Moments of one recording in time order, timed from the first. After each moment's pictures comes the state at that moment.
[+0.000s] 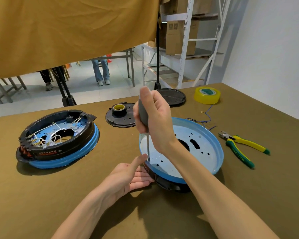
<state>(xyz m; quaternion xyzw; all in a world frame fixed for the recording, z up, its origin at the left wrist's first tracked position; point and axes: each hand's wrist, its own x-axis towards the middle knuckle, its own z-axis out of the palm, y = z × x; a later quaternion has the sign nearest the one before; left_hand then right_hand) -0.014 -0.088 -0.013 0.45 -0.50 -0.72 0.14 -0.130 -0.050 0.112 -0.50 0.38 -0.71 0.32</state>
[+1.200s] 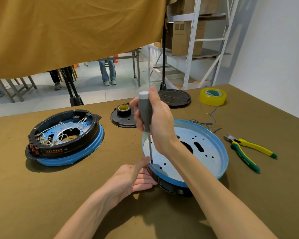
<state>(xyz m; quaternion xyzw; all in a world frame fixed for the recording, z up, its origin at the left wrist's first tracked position) -0.011 -0.084 -0.015 0.45 -0.52 -0.71 0.13 -0.127 -0.055 0.114 -0.46 0.40 -0.70 0.37</state>
